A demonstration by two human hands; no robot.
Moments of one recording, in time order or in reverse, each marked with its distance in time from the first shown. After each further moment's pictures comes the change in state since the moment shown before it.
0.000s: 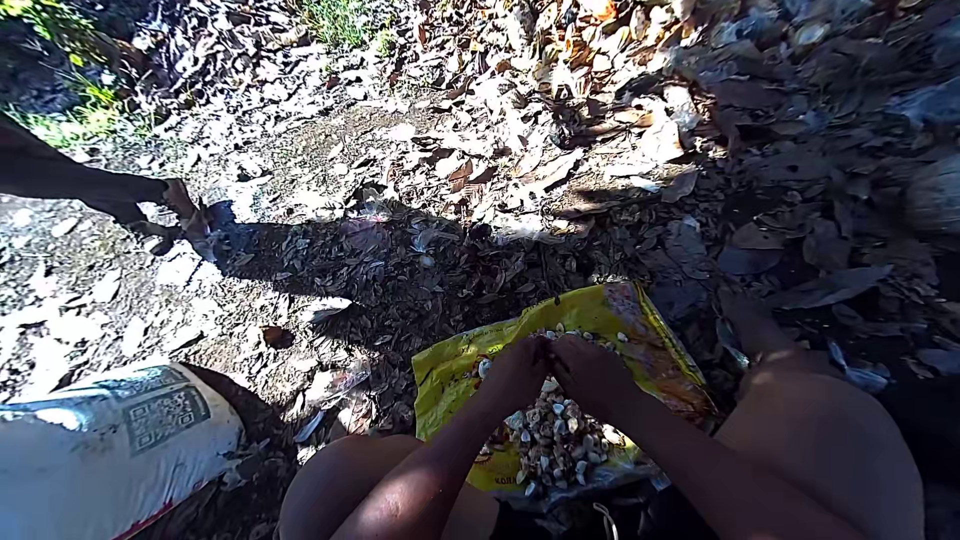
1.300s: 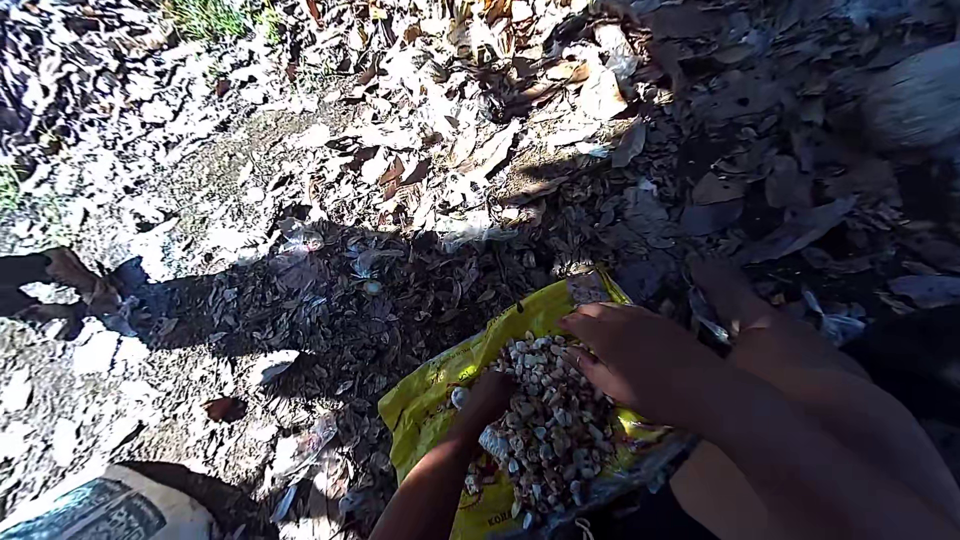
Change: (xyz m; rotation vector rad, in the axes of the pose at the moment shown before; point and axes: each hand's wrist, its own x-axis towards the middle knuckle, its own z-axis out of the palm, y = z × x) left_hand 0.117 -0.135 0.082 0.328 -0.350 -0.192; right_hand 0.024 0.048 -0.133 -0.105 -0.221 0.069
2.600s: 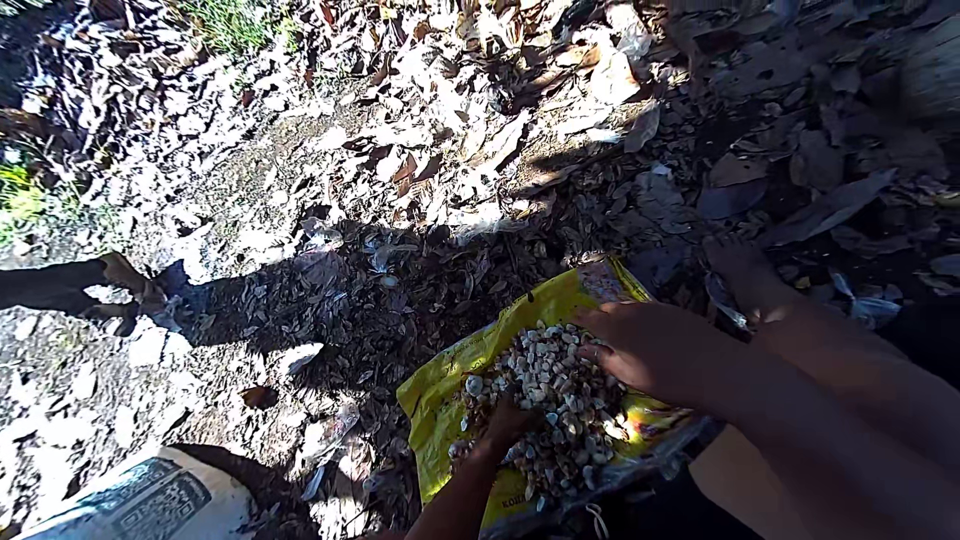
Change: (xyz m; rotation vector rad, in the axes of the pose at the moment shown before) left_hand -0.036 -0.020 0.085 -0.751 0.120 -0.171; right_hand -0.010 0.010 0.003 -0.012 -0.208 0.063
